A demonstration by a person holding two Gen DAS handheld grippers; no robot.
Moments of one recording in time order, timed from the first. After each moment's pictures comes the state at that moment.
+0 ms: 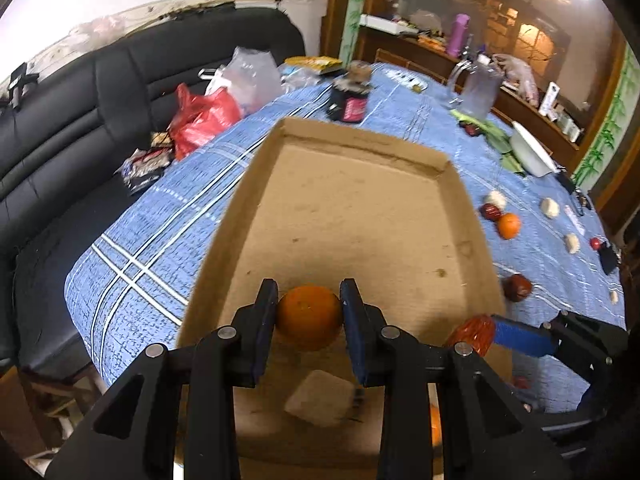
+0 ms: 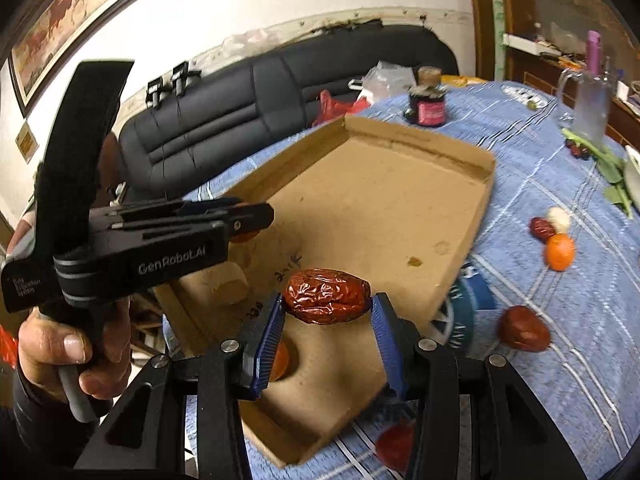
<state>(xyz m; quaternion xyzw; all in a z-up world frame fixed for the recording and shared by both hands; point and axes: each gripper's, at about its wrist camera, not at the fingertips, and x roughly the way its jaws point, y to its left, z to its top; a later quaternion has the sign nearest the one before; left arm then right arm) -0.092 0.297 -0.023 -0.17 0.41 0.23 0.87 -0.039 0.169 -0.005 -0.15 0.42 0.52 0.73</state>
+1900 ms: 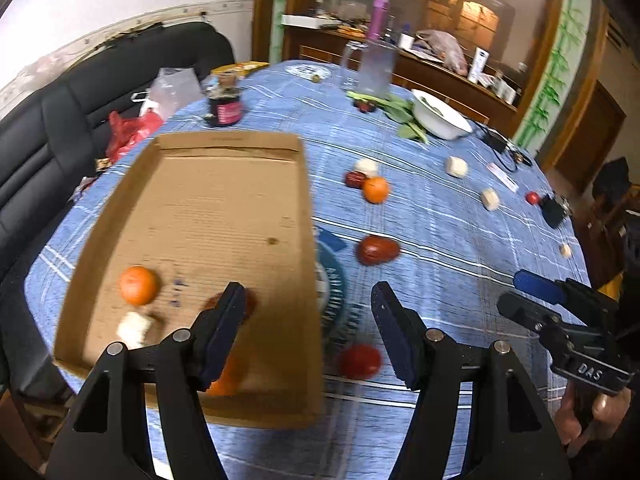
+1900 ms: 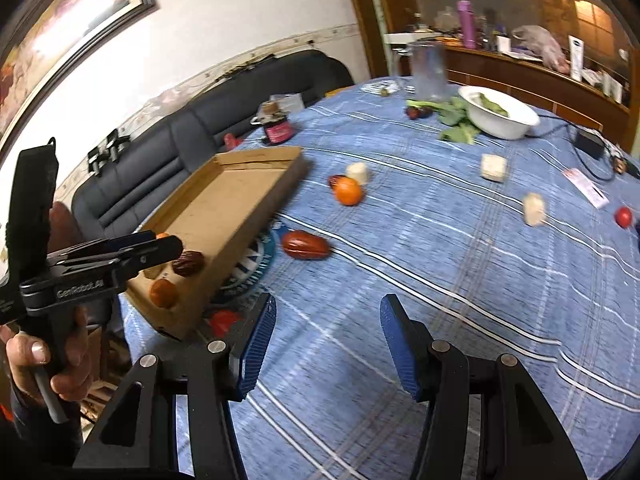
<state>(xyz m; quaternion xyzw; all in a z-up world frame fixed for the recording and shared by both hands) -0.068 0.163 0.012 -0.13 0.41 0.13 0.89 0.009 -0.040 0.025 -0.05 0.42 0.39 0.82</state>
